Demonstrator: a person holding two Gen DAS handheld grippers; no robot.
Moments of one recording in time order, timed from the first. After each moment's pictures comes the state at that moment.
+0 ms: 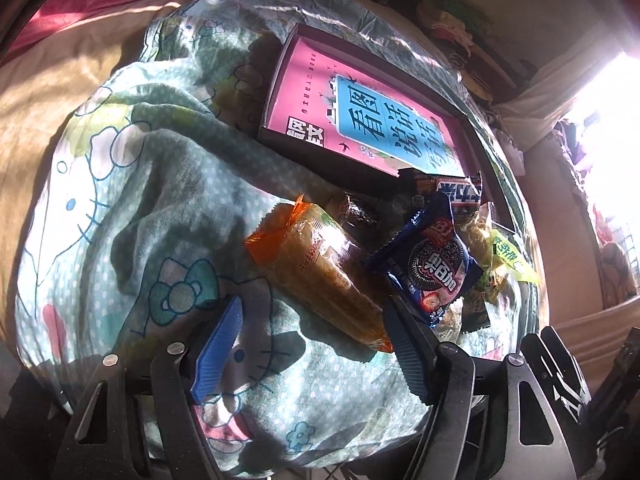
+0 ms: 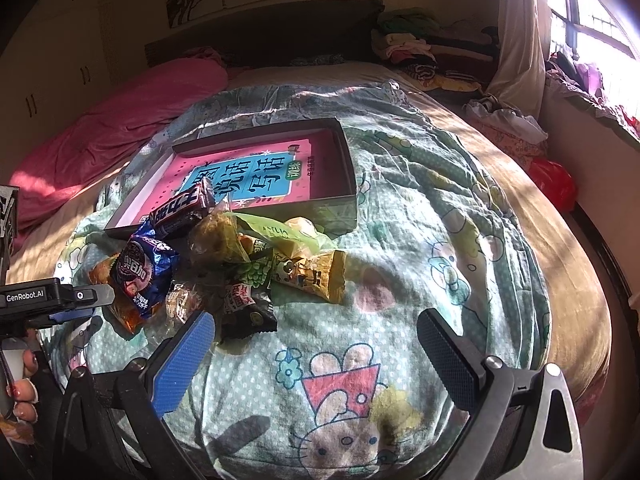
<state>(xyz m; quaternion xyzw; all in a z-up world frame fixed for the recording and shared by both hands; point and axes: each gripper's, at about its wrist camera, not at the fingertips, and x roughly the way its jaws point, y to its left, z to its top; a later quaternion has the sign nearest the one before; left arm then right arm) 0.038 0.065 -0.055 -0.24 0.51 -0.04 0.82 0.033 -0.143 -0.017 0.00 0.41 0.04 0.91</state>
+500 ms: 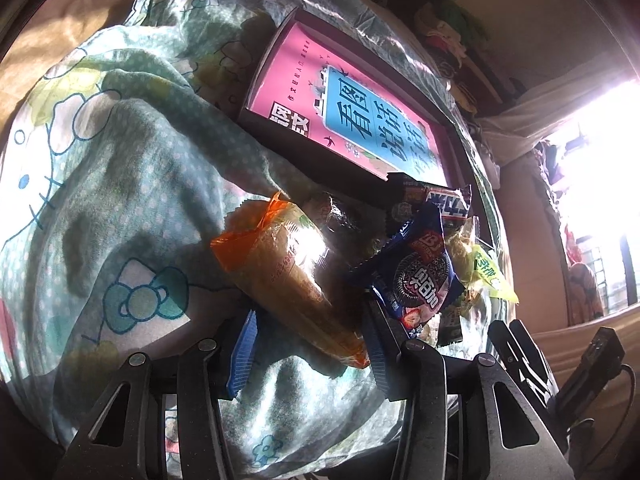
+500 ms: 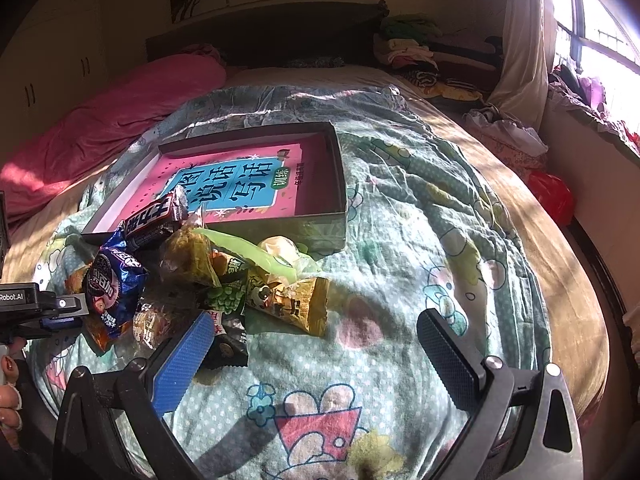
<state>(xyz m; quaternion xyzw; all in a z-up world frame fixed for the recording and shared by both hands) 0.054 0.062 -0.069 -0.31 0.51 -0.07 0.80 0.063 -0.148 -0.026 -0.03 0.40 0.04 0.91</state>
